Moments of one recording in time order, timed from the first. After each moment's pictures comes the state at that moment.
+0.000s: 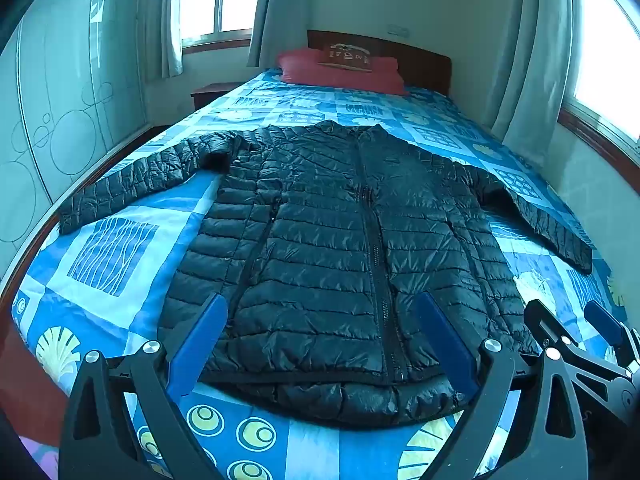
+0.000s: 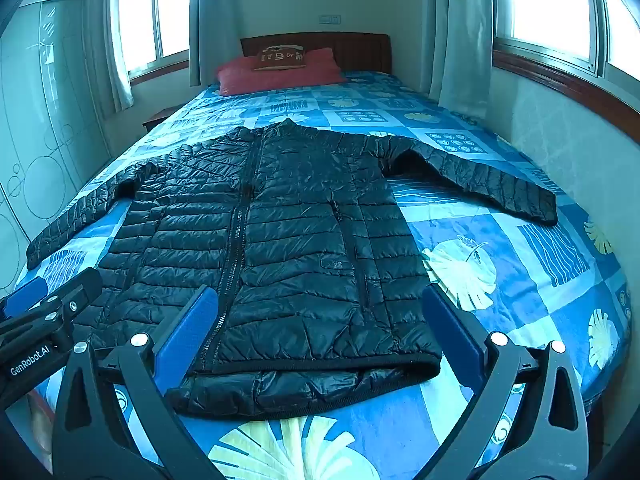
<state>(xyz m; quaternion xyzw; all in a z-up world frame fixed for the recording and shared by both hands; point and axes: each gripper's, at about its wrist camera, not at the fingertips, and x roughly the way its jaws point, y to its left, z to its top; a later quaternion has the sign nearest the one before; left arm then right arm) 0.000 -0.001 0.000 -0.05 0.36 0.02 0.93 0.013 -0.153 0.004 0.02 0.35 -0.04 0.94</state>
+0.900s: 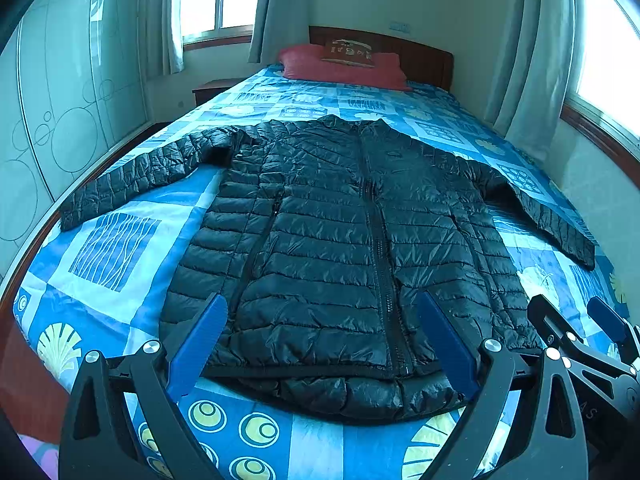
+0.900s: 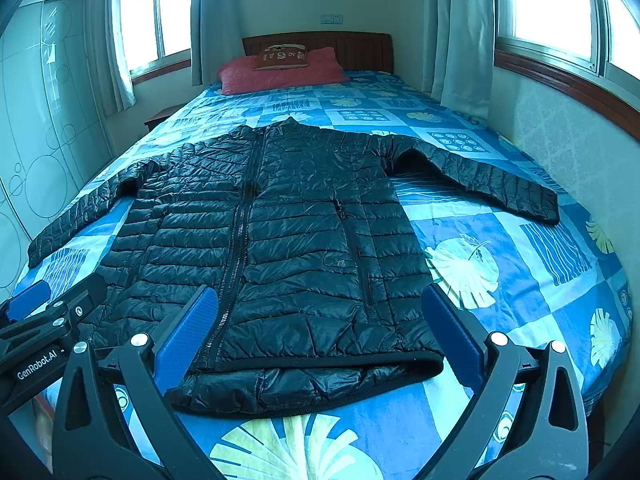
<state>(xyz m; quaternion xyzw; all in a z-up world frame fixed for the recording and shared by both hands) -0.003 0.001 -0.006 -0.06 0.37 0.02 0.93 0.012 -0.150 0.002 0.02 0.35 -0.04 0.94</state>
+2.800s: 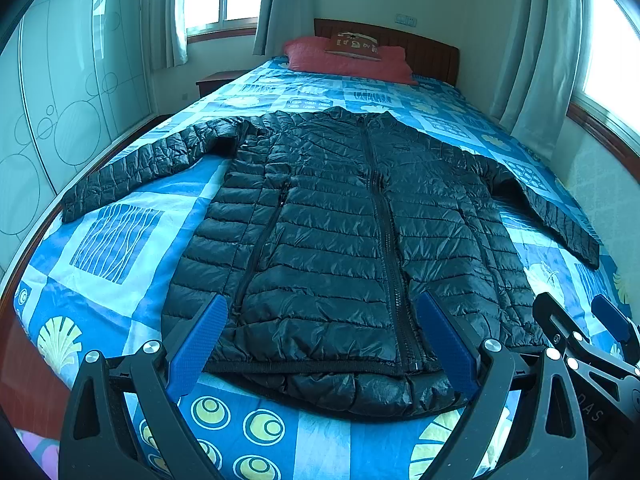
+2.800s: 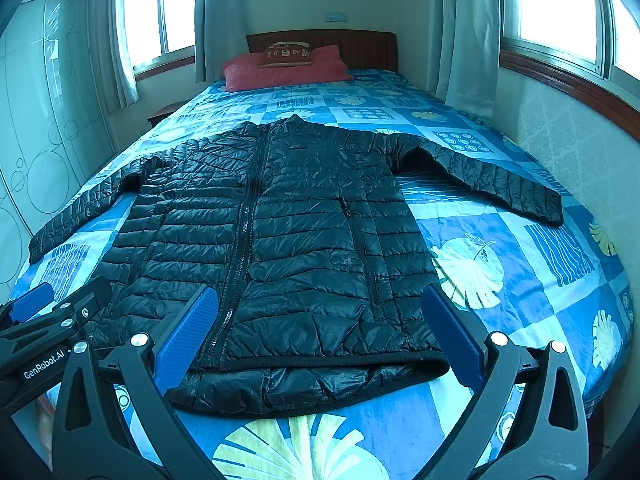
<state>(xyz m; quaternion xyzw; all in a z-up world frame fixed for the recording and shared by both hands) -0.004 0.013 -0.017 -0.06 0.38 0.03 0.92 0.014 -0.141 -0.003 0.02 0.35 -0.04 0.94</state>
